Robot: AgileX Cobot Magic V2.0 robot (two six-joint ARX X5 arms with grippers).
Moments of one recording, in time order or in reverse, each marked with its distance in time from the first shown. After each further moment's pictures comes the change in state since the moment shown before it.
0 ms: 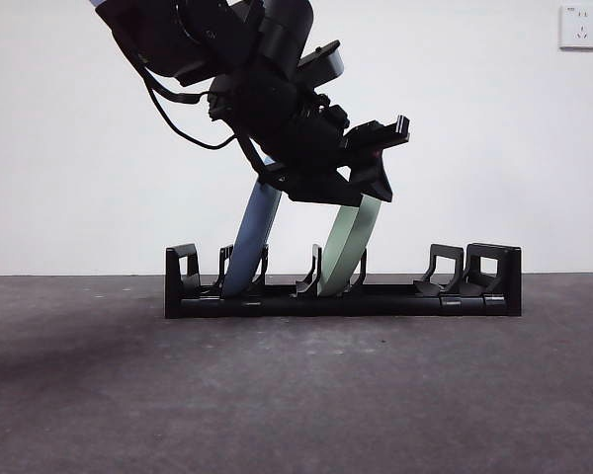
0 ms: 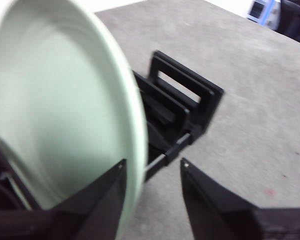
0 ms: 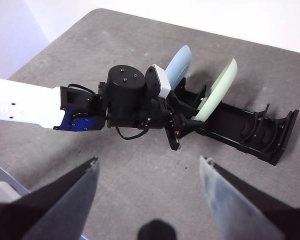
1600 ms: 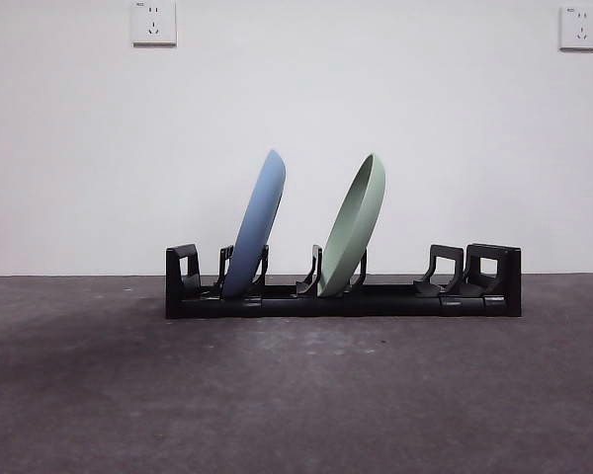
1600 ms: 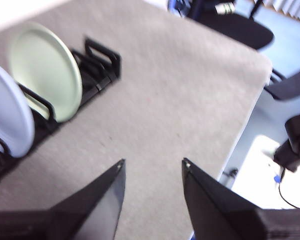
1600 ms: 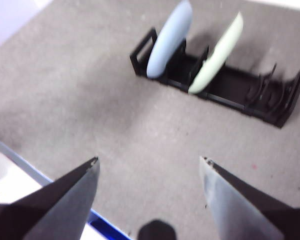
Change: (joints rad) left arm 0.005 -1.046 0.000 -1.150 0.184 0.106; right arm 0.000 -0.092 -0.200 -0.011 0.000 0.004
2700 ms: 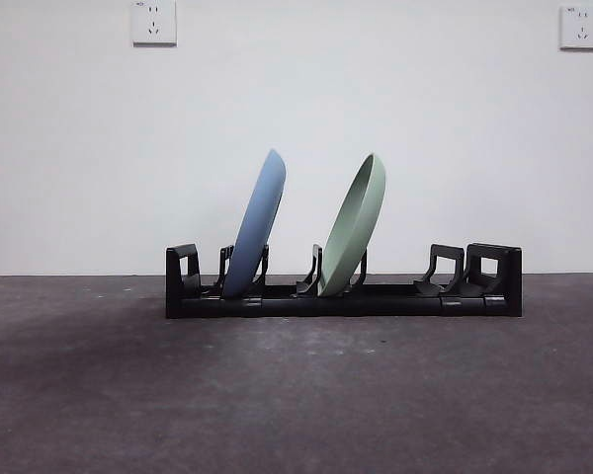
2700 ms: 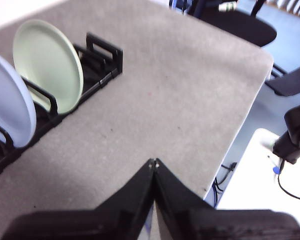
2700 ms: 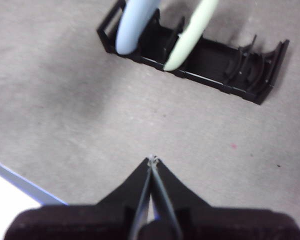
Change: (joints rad) left arm 0.000 -0.009 0.000 -0.040 -0.003 0.008; right arm 0.000 0.085 -0.036 0.000 0.103 0.011
